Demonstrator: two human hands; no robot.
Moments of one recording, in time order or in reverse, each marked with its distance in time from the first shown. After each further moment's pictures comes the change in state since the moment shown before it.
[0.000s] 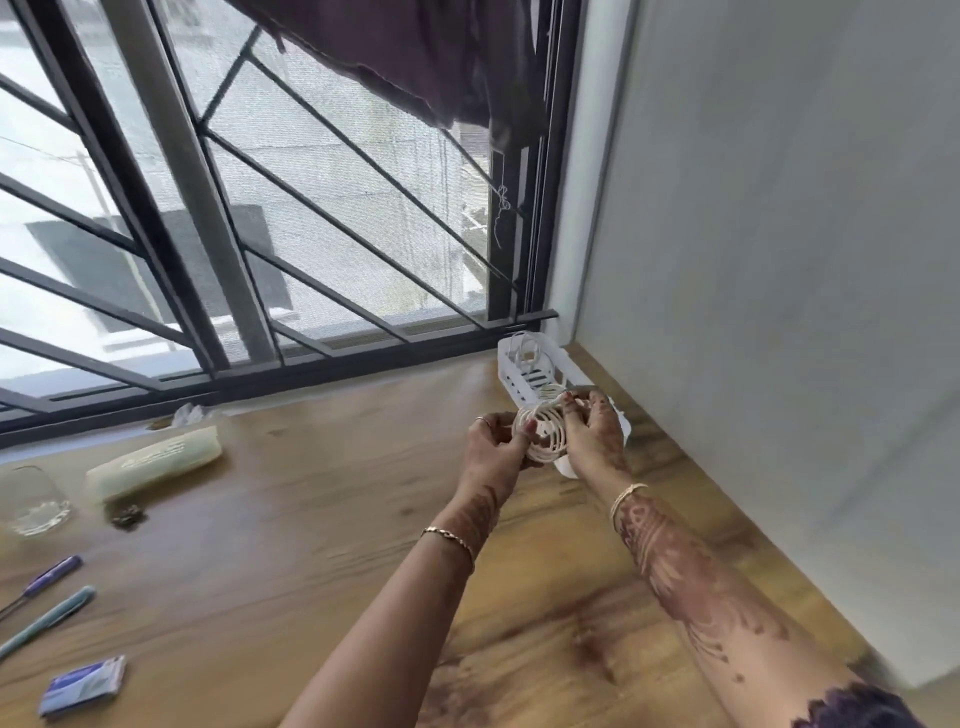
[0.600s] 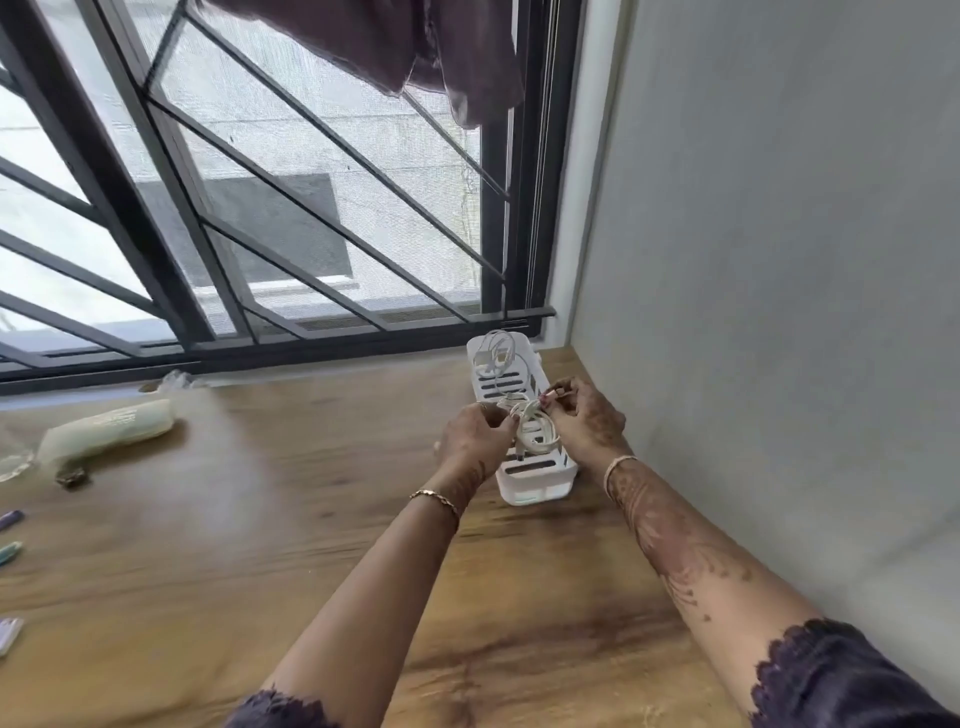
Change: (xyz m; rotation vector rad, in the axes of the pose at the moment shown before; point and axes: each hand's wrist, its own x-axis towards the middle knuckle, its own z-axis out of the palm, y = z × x) left_hand 0.068 -0.006 0.080 0.764 0.226 -0.078; right_hand 0.117 0.044 -0.043 -0.417 -0.242 -0.135
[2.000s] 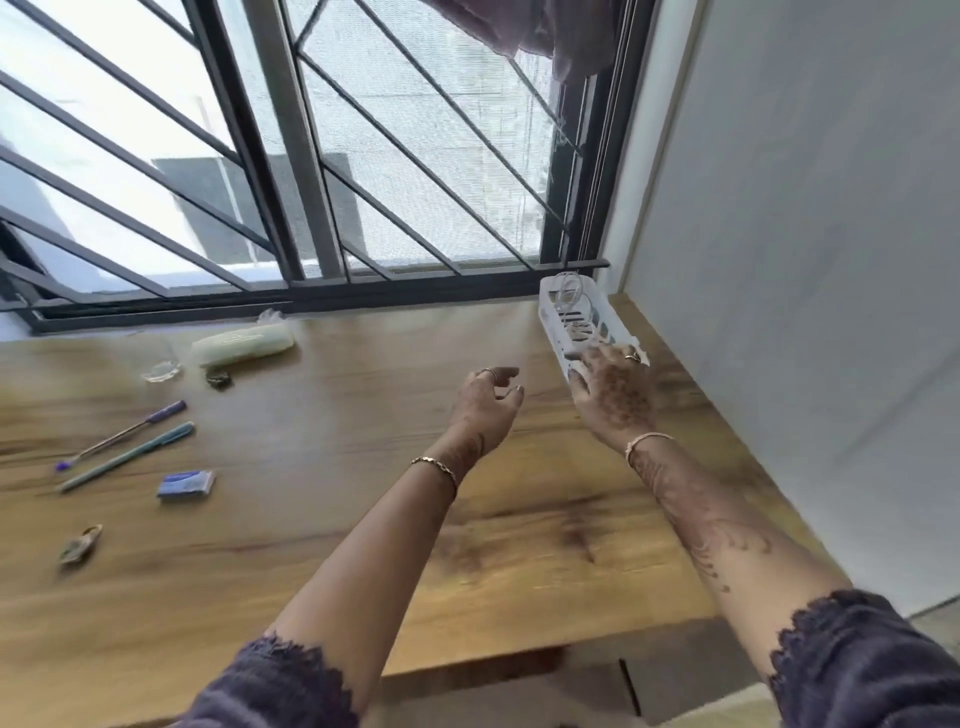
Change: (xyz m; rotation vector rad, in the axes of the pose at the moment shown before) left_hand -0.095 -0.098 -0.088 -0.173 -0.039 0.168; right_hand -0.138 -0.056 0.025 -0.439 0.135 -0.387
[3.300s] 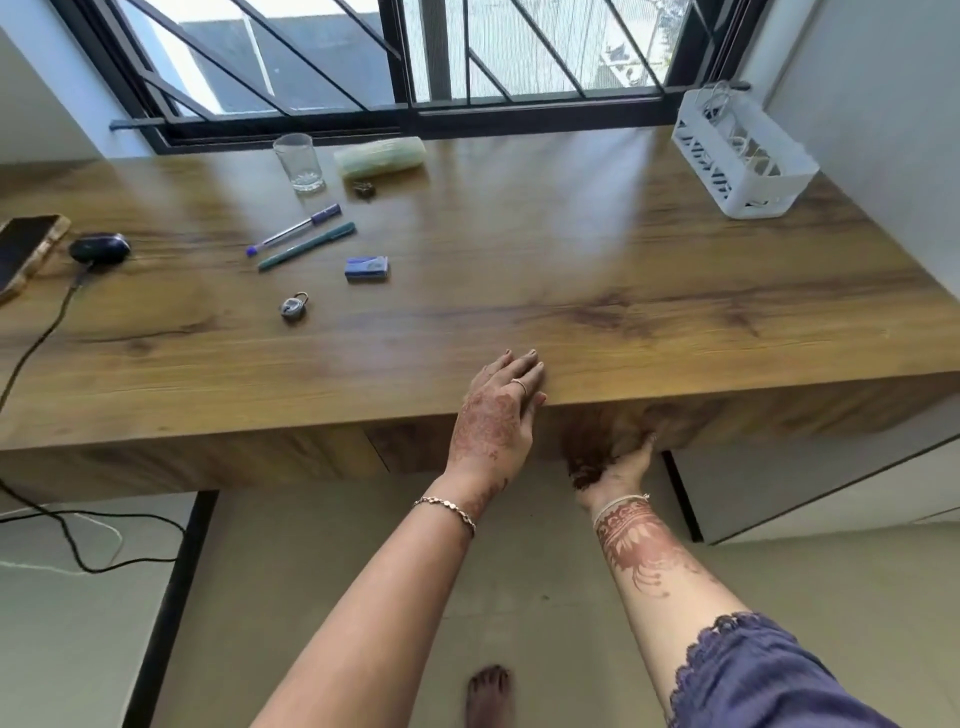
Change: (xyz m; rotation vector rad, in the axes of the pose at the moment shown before) left_hand -0.251 -0.180 -0.102 0.367 0.061 0.240; right_hand -0.309 -0.170 0.135 1.861 0.038 1.480
